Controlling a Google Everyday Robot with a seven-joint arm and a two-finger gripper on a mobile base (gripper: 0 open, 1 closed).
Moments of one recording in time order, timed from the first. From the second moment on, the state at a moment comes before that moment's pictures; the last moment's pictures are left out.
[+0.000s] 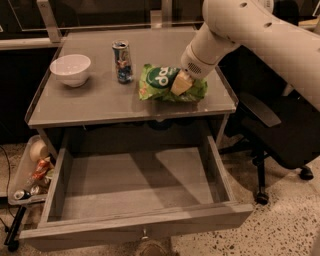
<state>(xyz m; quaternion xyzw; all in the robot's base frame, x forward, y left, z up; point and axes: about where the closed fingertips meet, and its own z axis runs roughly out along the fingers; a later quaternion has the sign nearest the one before) 0.663 -0.083 0.872 -0.51 0.82 0.04 0.27</state>
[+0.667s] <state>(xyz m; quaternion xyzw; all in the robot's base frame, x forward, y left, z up) 0.693 -0.091 0.850 -0.50 0.83 0.05 0.25</state>
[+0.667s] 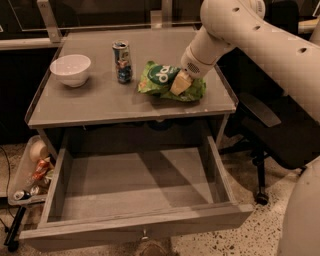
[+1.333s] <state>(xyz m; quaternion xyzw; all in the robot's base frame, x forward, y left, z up) 0.693 -0.091 0.850 -0.50 0.83 0.05 0.25</state>
